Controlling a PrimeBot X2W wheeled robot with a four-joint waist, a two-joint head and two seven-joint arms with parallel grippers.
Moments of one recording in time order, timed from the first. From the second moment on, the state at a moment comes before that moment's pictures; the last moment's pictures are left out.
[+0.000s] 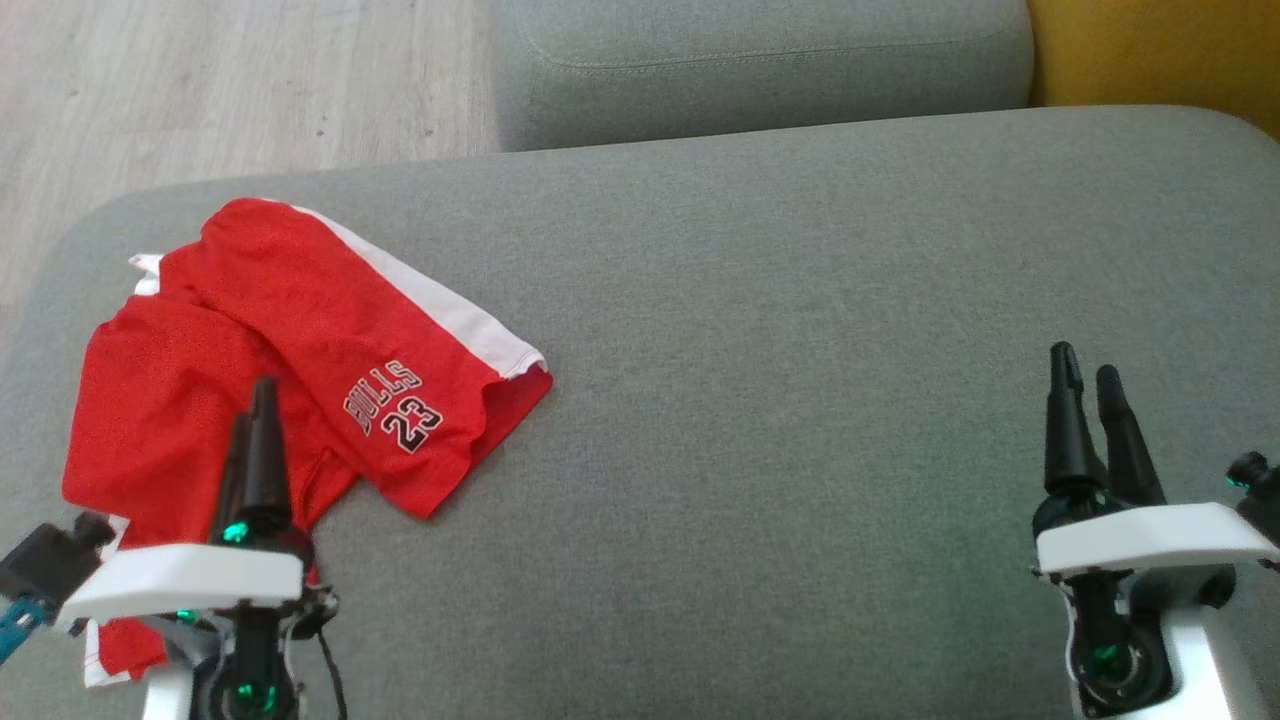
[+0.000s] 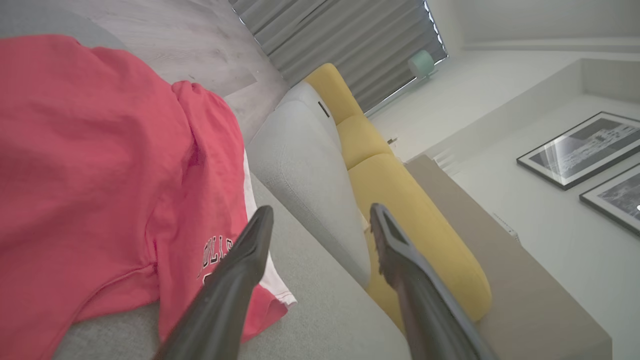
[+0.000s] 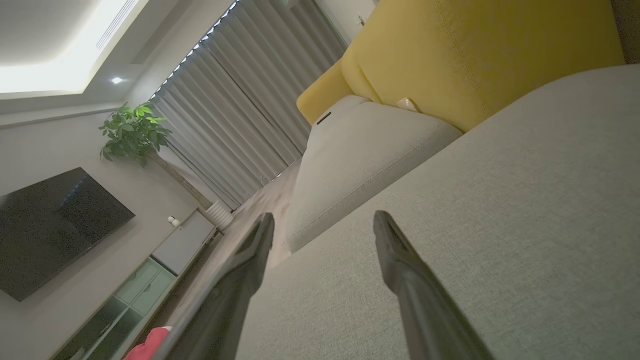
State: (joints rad) left arm -0.01 0.03 0.04 0.06 -1.01 -0.06 -0.05; right arm -0.05 -0.04 -0.03 0.14 0.71 0.13 -0.05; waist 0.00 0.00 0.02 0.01
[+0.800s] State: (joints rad) left arm 0.00 0.05 -0.13 0.03 -0.56 0.02 -0.12; right arm -0.05 -0.04 0.03 0.13 0.34 0.13 -0.12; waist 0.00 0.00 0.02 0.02
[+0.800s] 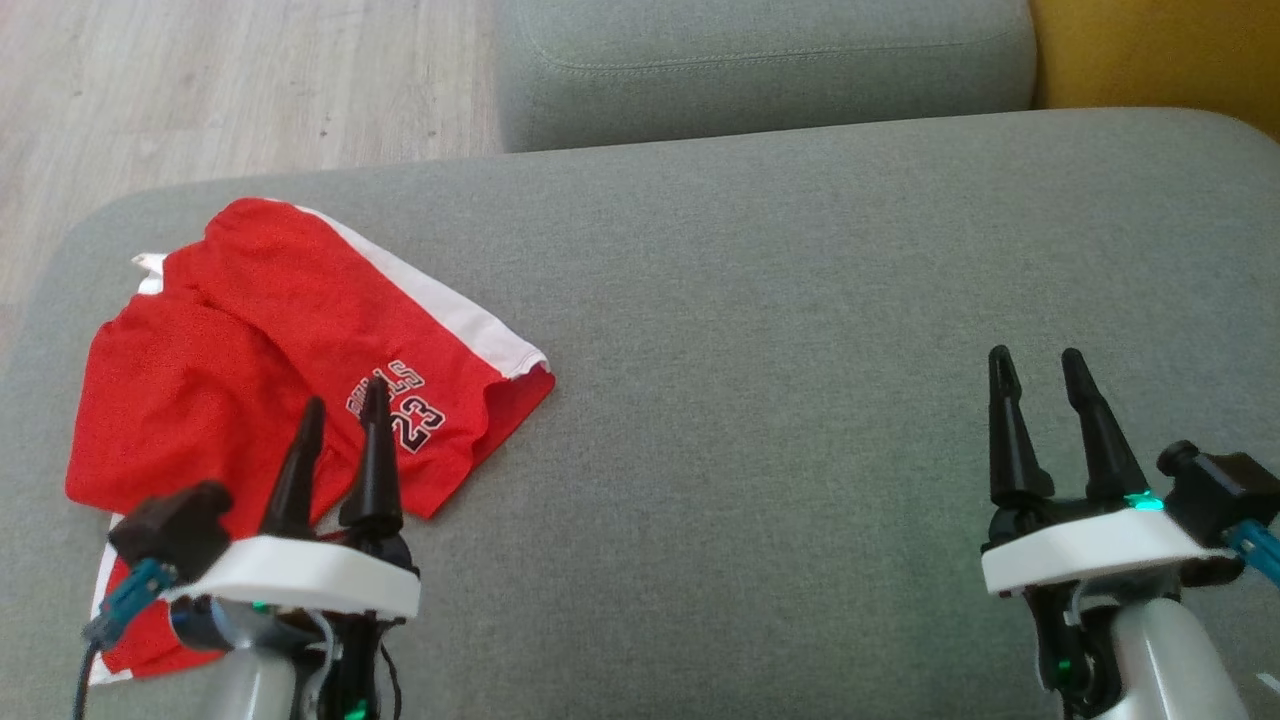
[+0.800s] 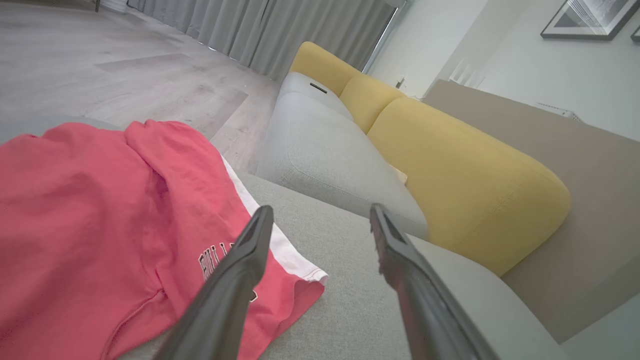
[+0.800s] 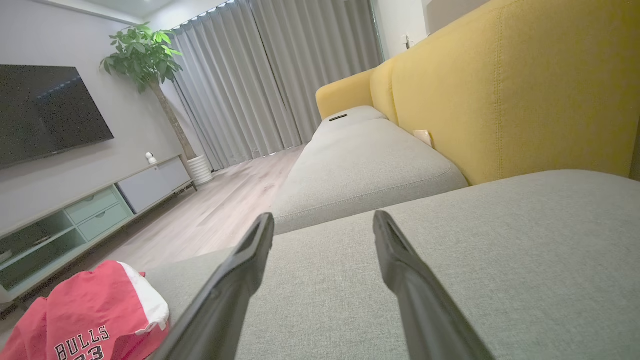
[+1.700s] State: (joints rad) left arm -0.01 0.19 -0.41 0.02 -0.22 0.24 -0.20; right arm -0.05 -0.04 0.08 0.10 -0.02 0.13 -0.20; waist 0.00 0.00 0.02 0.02
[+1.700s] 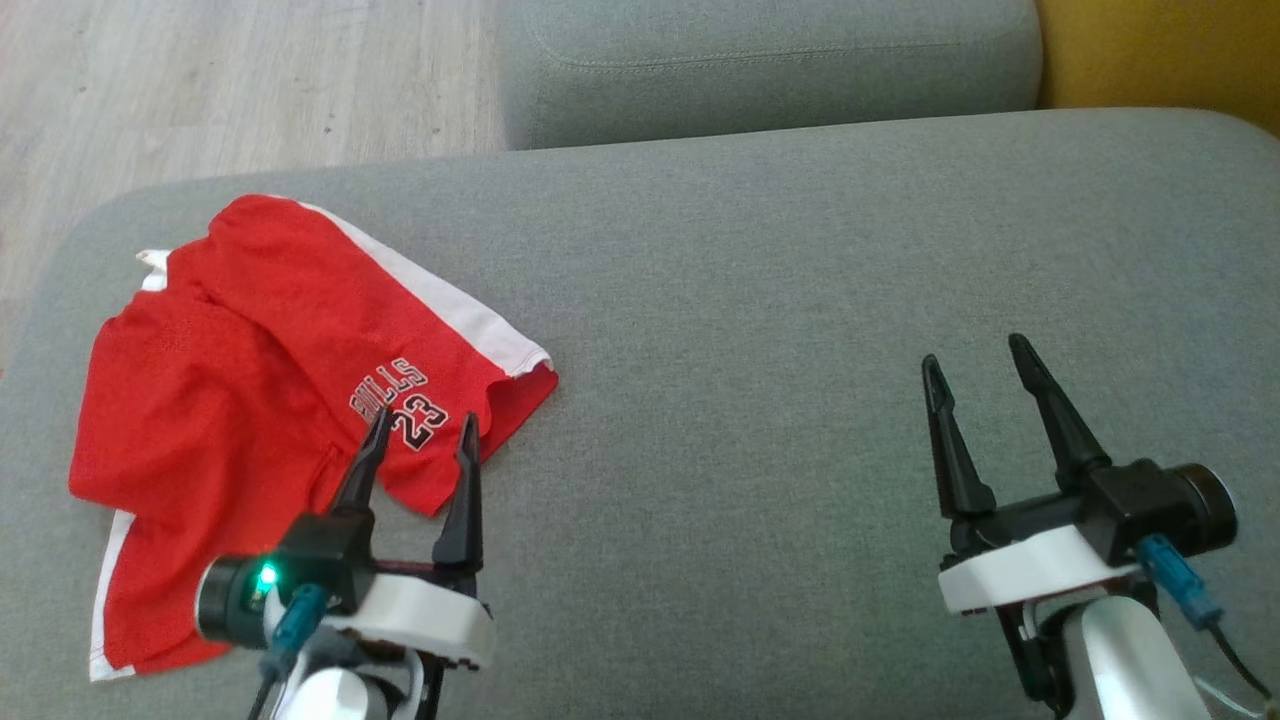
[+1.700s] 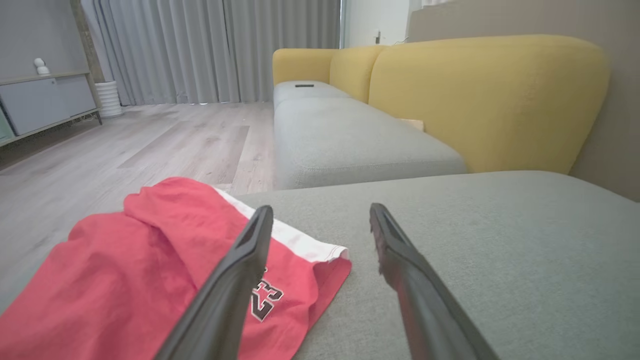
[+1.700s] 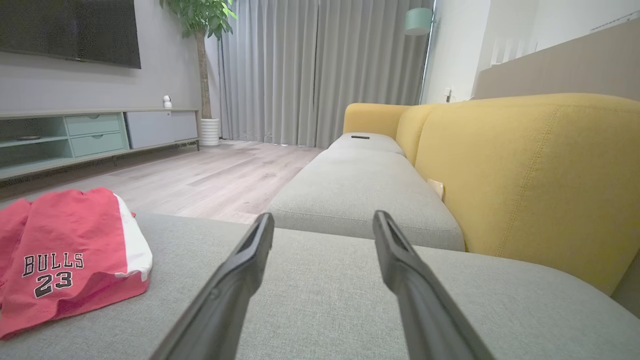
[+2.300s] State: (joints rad) left arm 0.06 0.06 -0.20 0.03 -0.25 -0.03 -0.25; right arm -0.05 -0.04 0.09 0.13 0.20 0.13 -0.25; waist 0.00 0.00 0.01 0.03
